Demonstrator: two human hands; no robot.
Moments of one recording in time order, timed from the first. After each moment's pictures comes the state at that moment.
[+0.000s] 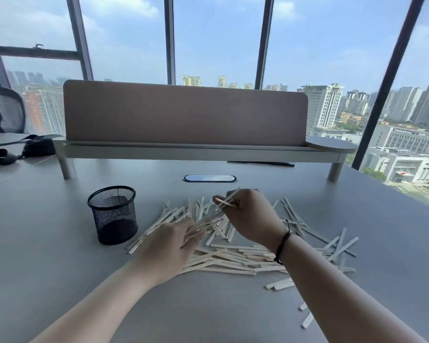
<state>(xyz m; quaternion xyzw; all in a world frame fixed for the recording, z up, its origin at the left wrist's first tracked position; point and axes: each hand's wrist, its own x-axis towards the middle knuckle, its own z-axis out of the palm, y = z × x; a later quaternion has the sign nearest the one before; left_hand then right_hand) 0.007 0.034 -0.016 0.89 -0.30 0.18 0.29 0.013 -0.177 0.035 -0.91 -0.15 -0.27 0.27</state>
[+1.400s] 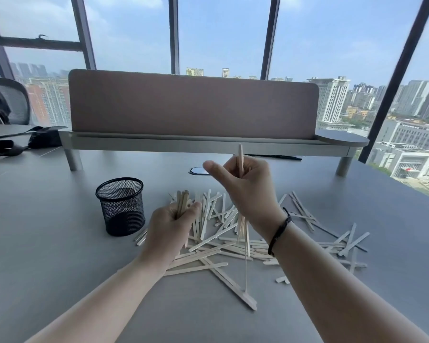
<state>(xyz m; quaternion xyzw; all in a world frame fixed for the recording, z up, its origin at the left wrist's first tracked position) 0.015 0.024 -0.017 0.71 -0.13 0.12 0.68 -0.005 -0.131 0.072 -0.74 -0.16 -0.32 0.57</state>
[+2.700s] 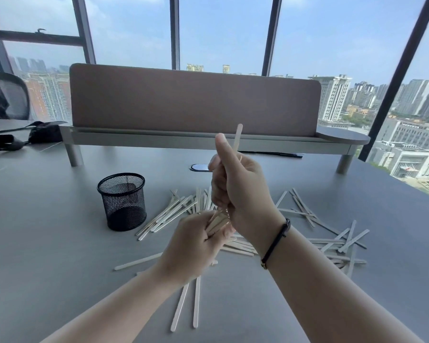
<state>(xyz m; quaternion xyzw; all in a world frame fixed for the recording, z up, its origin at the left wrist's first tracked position) -0.026 0.001 -0.008 0.80 -0.29 0.19 0.49 -0.029 -0.102 0.087 -0.60 -0.08 -0.10 0.79</state>
